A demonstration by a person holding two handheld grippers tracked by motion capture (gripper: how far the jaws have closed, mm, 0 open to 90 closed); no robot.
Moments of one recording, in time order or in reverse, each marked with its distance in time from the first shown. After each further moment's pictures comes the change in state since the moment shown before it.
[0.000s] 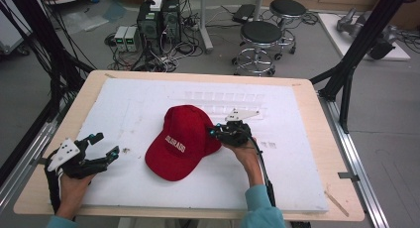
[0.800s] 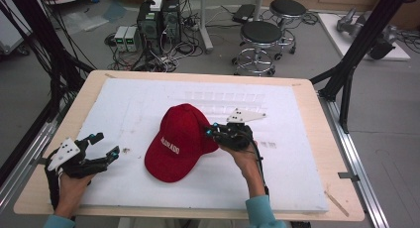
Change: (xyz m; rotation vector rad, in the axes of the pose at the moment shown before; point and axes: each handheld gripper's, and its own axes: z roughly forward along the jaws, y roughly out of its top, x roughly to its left) left arm 0.000 0.001 0.001 0.010 -0.007 -0.004; right arm 0.041 0.027 -0.031 -0.115 0.028 0.022
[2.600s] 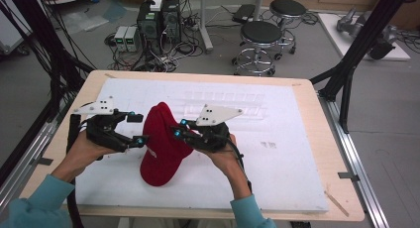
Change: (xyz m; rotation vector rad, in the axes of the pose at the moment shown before) left arm -0.049 0.137 0.075 0.309 -0.527 0.014; right arm 0.072 0.060 0.015 -0.080 0.163 -0.243
